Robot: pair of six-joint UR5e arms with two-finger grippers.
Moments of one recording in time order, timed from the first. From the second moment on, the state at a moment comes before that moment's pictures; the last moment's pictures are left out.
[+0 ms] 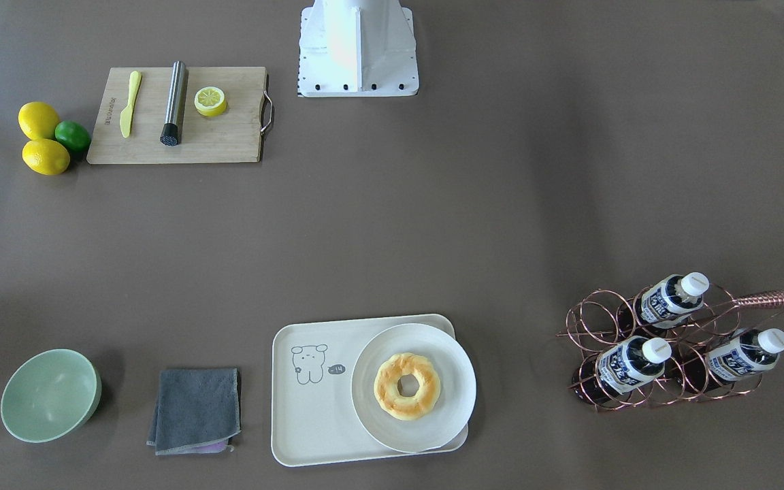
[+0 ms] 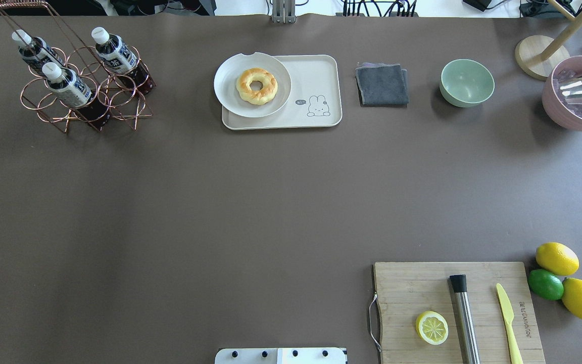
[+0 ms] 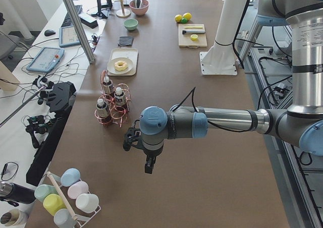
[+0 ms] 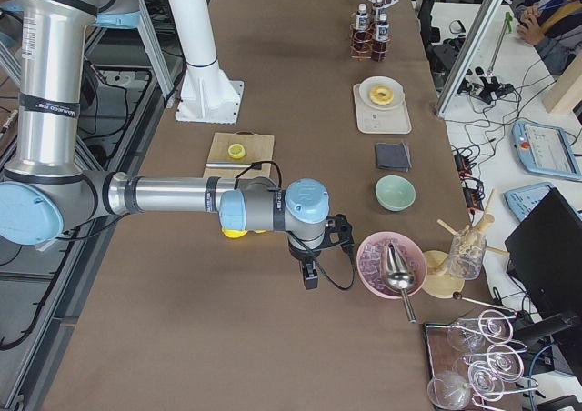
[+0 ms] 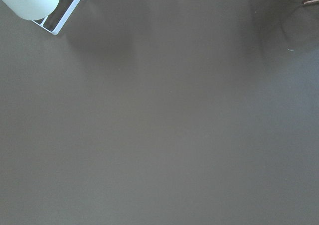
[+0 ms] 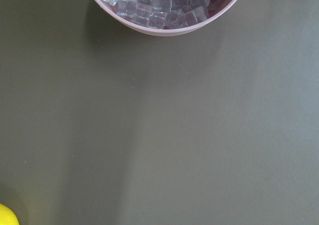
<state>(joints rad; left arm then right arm) -1.69 -1.43 -1.77 -1.49 -2.36 0.26 1.56 -1.73 1.76 -1.56 2.34 -0.21</state>
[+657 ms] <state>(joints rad) -1.69 -1.43 -1.77 -1.49 -2.36 0.27 1.56 -1.74 1.77 -1.56 2.33 -0.21</state>
